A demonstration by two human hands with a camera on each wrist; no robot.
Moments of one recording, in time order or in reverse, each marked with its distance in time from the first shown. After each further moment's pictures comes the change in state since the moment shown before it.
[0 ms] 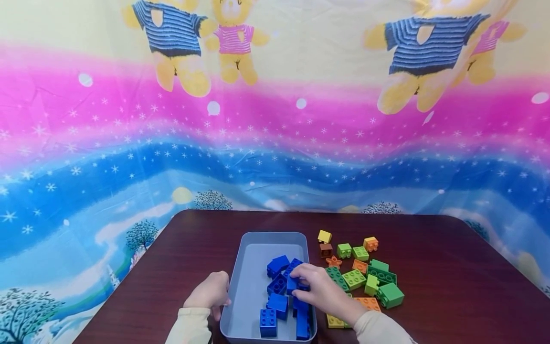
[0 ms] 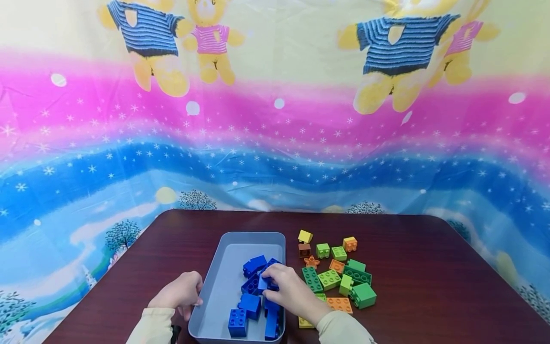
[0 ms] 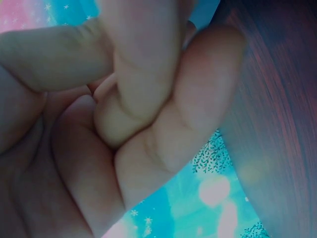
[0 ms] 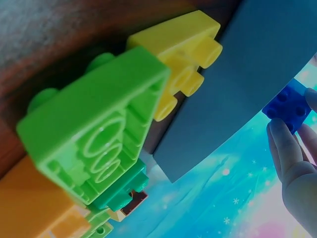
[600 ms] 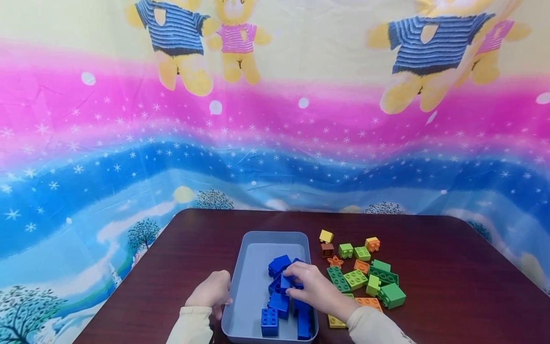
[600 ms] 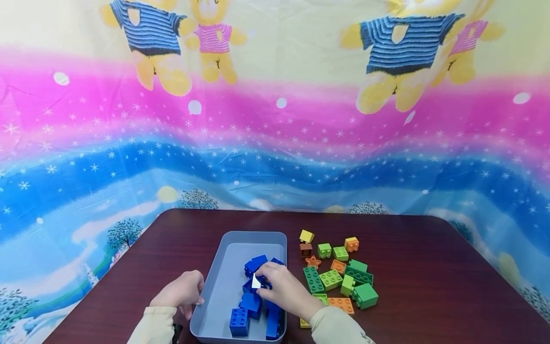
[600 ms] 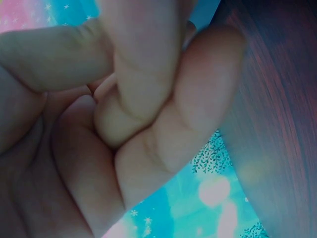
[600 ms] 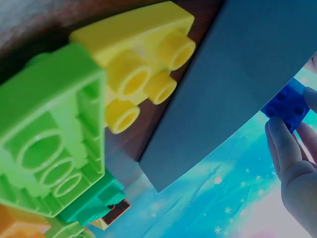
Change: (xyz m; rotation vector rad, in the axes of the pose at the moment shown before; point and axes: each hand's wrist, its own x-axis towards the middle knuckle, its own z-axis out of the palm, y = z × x) left_hand -0.001 0.003 -0.002 -0.010 -0.011 -0.014; right_hand 0.013 -0.006 0.007 -0.049 -0.051 -0.010
